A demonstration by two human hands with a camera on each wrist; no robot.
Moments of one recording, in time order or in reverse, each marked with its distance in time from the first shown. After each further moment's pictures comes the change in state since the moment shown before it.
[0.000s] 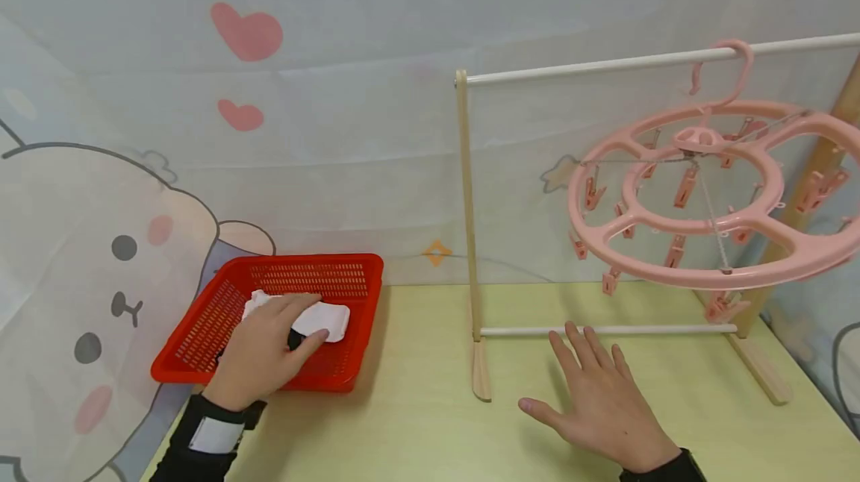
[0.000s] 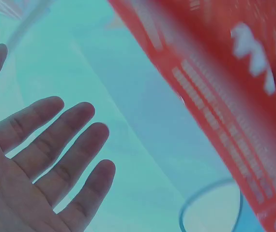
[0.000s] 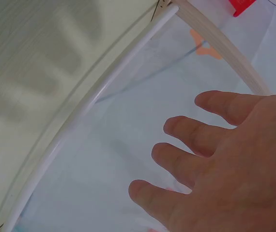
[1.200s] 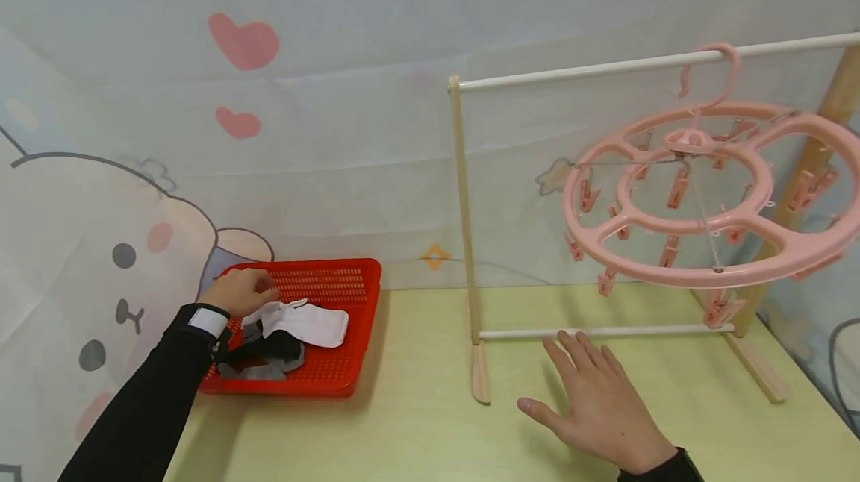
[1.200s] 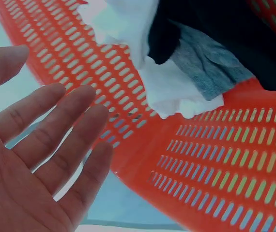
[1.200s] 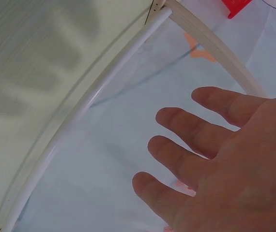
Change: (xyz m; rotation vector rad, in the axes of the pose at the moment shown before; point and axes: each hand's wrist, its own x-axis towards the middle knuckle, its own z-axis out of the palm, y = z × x) left_hand 0.052 -0.161 0.034 0.023 -0.482 -0.288; right_hand -0.001 0.001 0.004 -0.014 0.093 -0.058
